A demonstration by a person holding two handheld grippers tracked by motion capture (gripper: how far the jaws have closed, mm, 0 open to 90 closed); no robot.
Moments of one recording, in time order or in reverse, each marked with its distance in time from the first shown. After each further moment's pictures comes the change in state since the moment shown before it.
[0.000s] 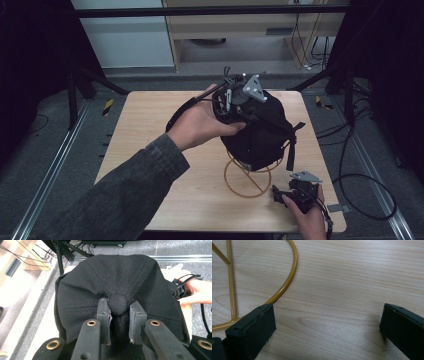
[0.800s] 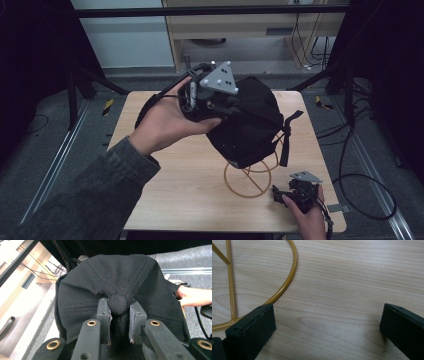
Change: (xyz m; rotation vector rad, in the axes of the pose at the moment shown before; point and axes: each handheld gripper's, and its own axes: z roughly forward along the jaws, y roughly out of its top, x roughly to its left) left arm -0.006 -0.012 -0.071 -0.122 0.044 0.013; right arm 0.001 0.000 0.000 0.005 0.001 0.011
